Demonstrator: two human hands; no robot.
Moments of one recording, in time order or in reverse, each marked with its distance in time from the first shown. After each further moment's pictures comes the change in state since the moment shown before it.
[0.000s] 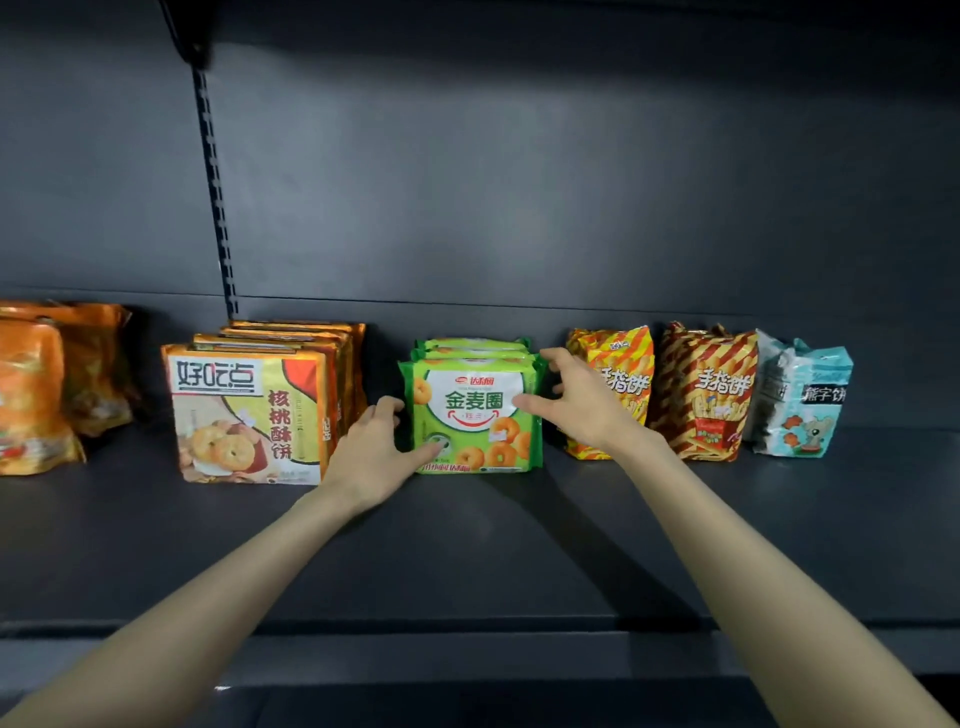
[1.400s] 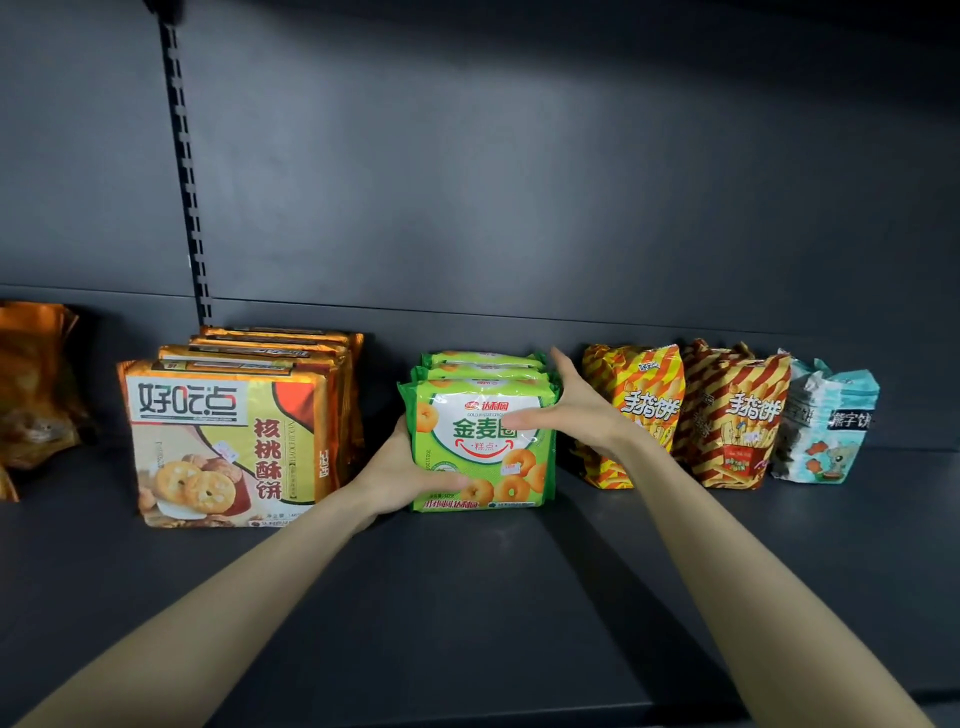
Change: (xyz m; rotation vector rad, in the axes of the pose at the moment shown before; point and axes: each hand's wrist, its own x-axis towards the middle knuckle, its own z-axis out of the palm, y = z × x) left_hand 0.066 -0.036 0.033 -0.673 -0.361 -0.051; right_hand 0.058 0.007 0.026 0.471 -0.217 0.210
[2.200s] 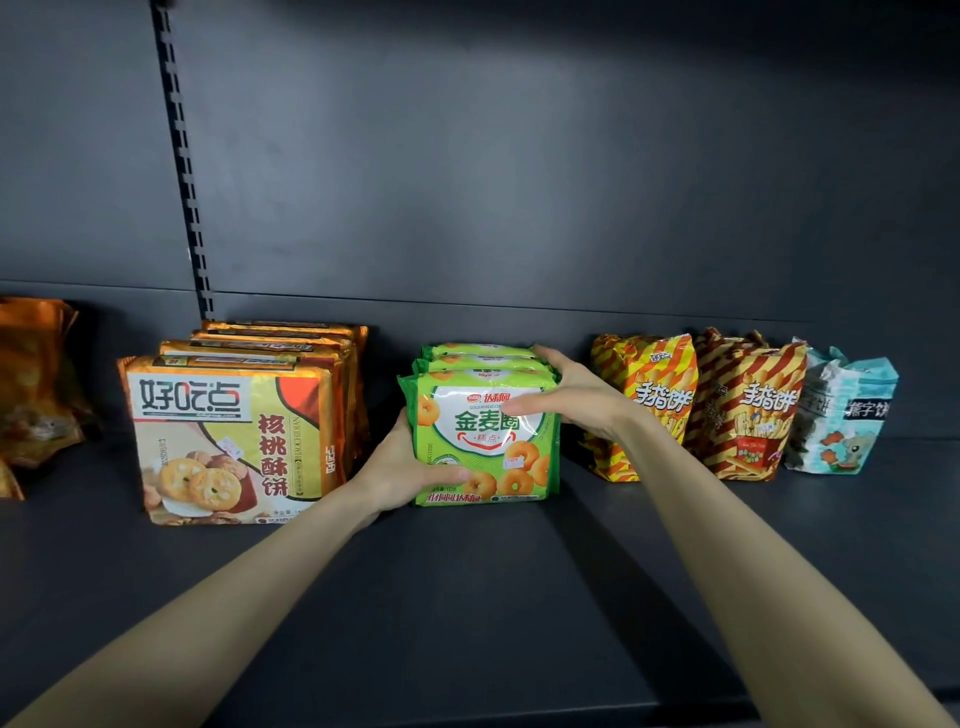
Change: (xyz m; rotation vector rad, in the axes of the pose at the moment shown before) left_hand 0.003 -0.008 -0.006 0.021 0.007 0.005; right_hand 0.018 -0.004 0.003 0.024 -0.059 0.043
